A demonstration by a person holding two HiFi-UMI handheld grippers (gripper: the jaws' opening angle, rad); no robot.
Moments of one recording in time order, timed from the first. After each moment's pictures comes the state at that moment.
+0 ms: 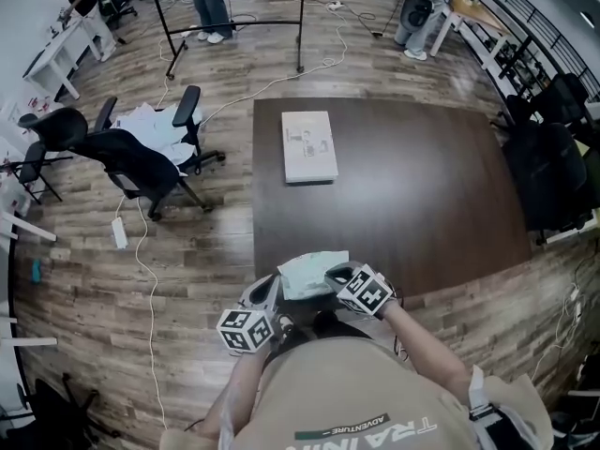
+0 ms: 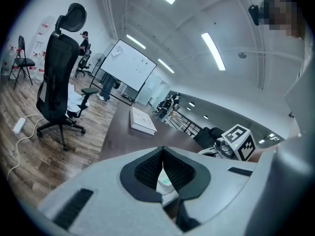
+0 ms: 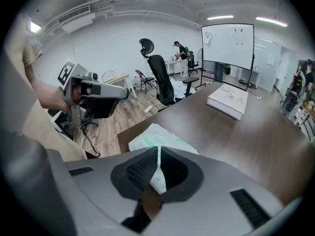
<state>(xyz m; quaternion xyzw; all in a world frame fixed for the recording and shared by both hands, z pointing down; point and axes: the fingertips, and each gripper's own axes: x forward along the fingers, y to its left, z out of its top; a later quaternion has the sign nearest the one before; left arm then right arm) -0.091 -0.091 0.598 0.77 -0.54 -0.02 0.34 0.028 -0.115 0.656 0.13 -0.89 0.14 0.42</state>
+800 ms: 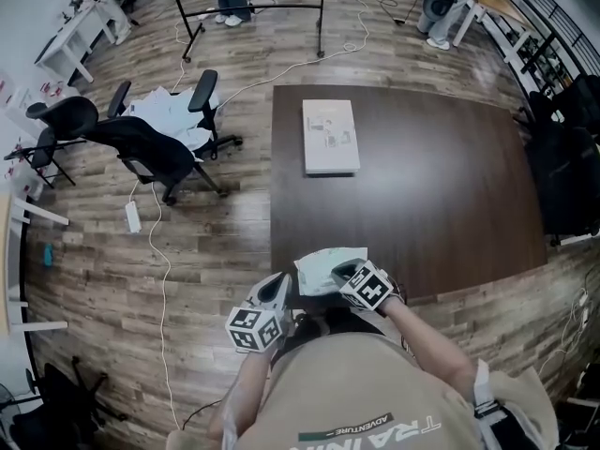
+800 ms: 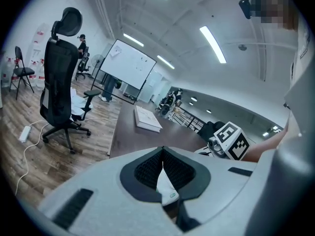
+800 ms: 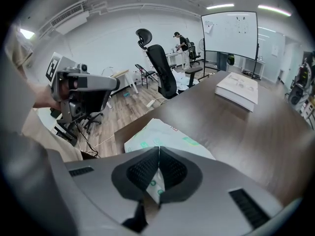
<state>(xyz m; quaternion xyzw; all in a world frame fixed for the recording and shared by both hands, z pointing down) -0.108 -0.088 0.606 0.76 -0.55 0.02 0.33 0.003 -0.115 0.692 0.11 -0.87 0.17 0.45</state>
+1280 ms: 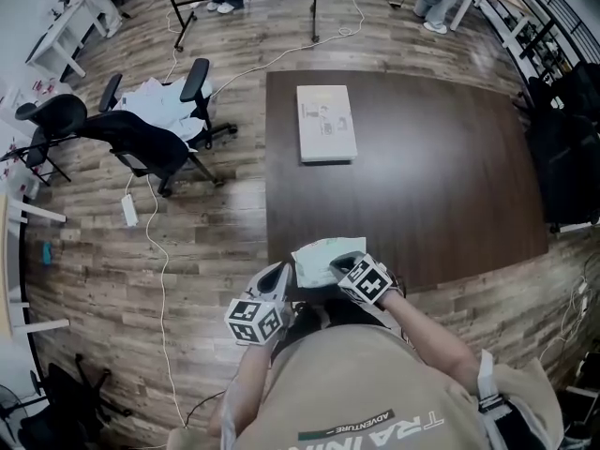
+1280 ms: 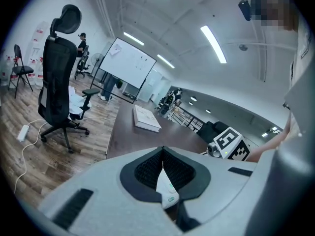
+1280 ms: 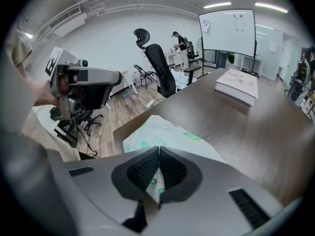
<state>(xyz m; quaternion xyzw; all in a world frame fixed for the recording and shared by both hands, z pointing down) -0.102 -0.099 0.608 0.76 -0.55 0.02 0.34 0.006 -0.113 0.705 0.11 -0.87 0.19 0.44</state>
